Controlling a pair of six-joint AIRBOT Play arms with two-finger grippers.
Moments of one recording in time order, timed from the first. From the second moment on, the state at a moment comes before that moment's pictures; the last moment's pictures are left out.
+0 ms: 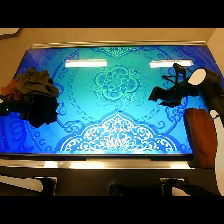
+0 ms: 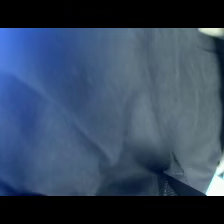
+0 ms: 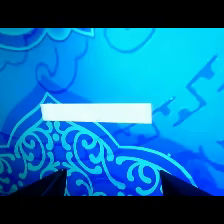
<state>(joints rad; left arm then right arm) 0.53 -1.71 1.32 1.02 -0.97 -1.85 0.01 -1.36 1.40 -1.22 1.29 1.69</state>
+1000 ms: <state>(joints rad) 0.10 -0.88 1.32 0.89 -0.96 -1.54 0.01 -1.22 1.40 -1.21 1.45 1.68</state>
